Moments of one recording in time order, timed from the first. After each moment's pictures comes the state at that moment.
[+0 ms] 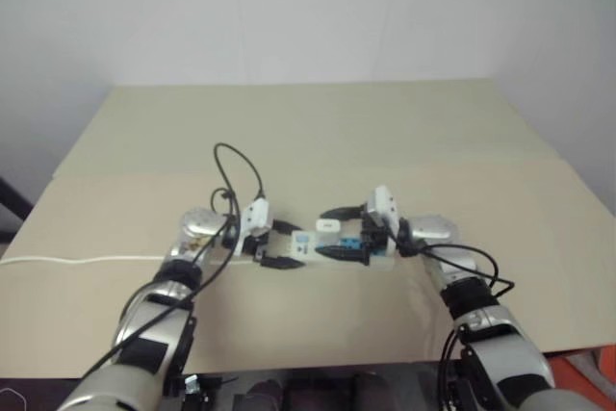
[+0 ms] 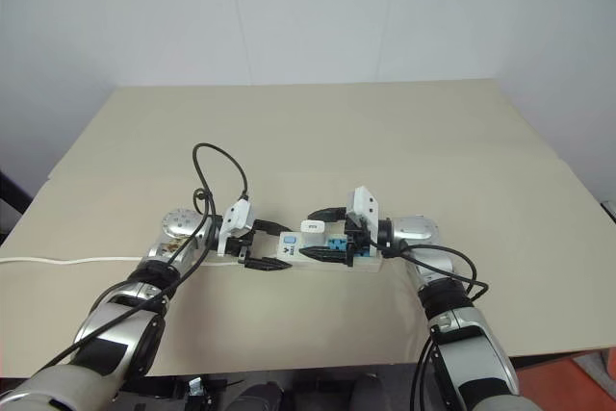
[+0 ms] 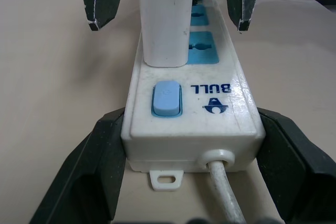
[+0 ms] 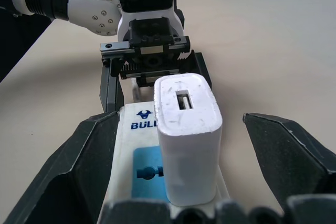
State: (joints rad) left arm -0.83 0.35 -0.13 1.02 -0.10 -0.38 -1.53; right arm -0.66 -0.35 0.15 0.58 0.28 -0.10 1.31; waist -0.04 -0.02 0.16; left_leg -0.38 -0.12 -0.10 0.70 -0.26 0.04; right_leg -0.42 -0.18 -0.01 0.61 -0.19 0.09
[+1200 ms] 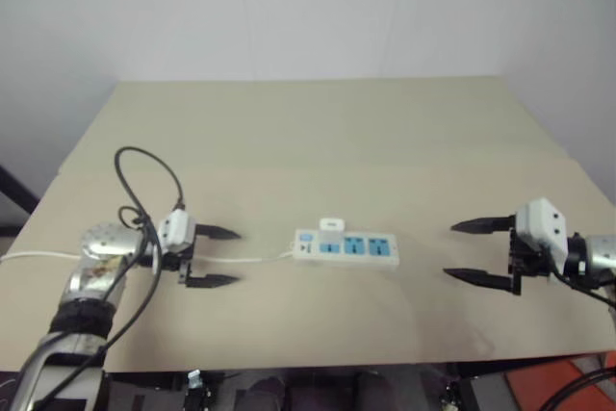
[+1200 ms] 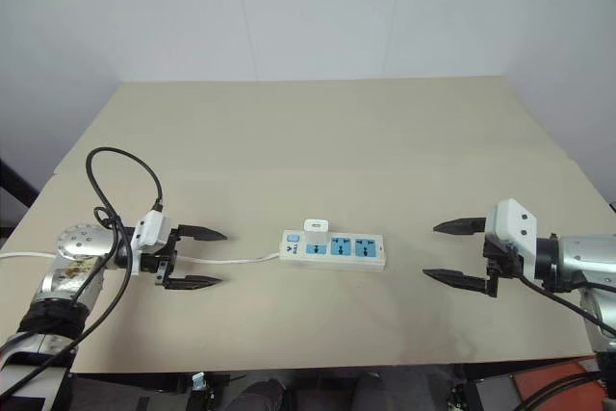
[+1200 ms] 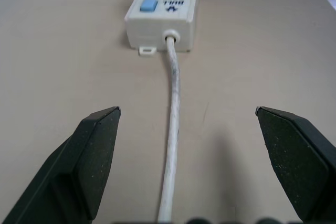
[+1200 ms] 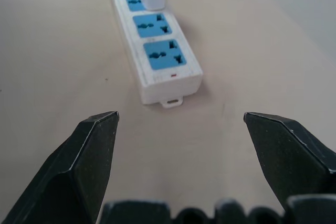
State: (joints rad) left arm -0.47 0.71 -0.01 0.55 -0.30 -0.25 -1.57; right arm -0.12 -0.95 -0.25 -0.01 0.42 0.10 1.34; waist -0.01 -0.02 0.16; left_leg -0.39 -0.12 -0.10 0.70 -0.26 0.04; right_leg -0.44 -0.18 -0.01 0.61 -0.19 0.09
